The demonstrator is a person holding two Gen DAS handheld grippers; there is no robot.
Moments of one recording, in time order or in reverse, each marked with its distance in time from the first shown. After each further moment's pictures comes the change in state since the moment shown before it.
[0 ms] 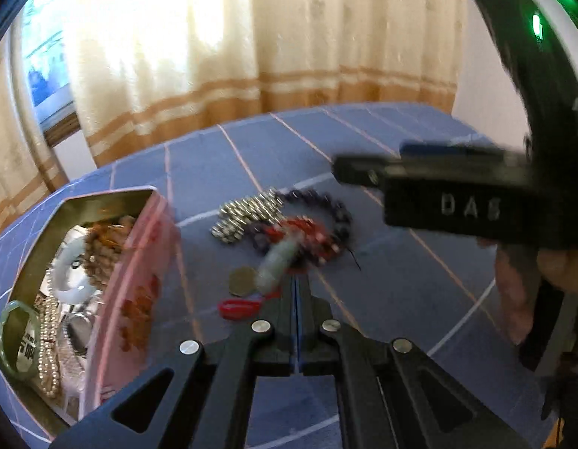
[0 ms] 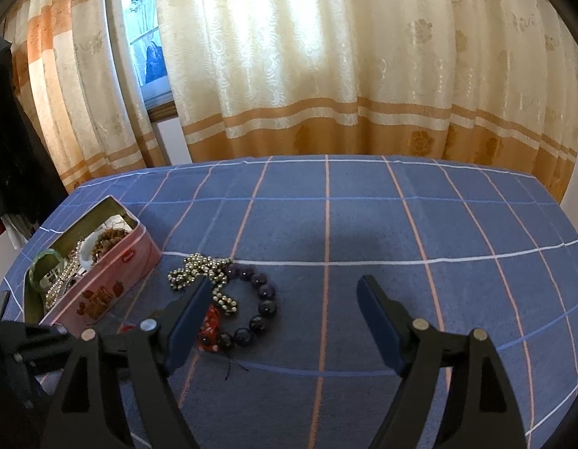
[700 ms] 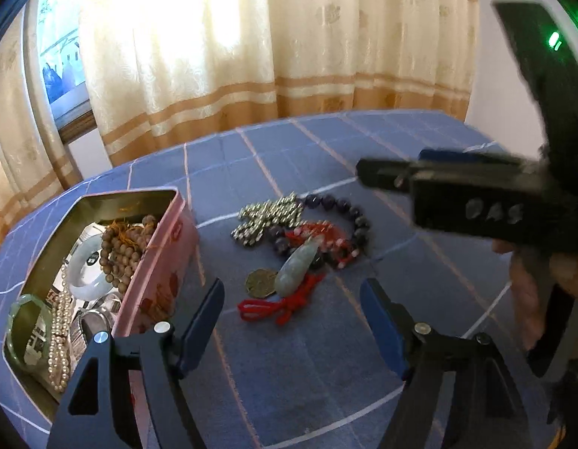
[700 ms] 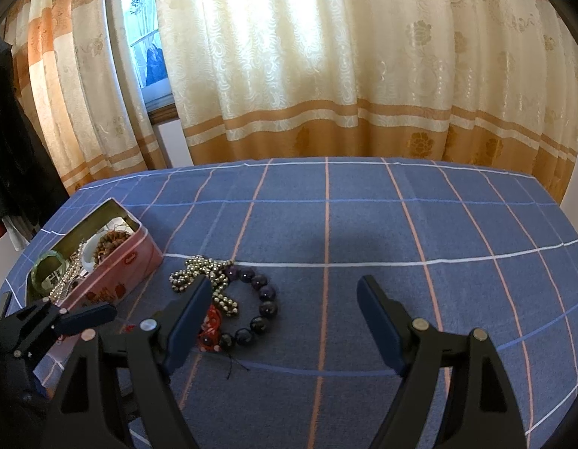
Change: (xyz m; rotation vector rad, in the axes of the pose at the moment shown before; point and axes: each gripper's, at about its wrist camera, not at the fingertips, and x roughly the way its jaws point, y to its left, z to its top) left arm -0.002 0.011 -0.003 -0.033 -0.020 0.060; right arm -0.001 0.001 0.000 0.005 -0.007 0.004
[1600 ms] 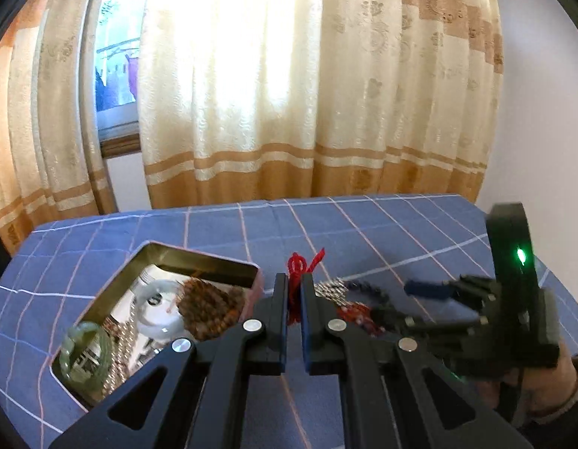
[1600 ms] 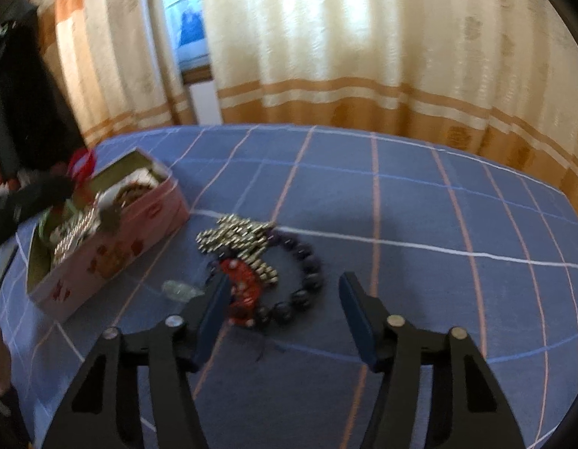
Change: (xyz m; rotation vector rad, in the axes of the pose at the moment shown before) left arm -0.063 0.052 0.020 -0.161 -0.239 0.028; right arm 0.019 0.028 -0.014 -0.141 0.115 0.082
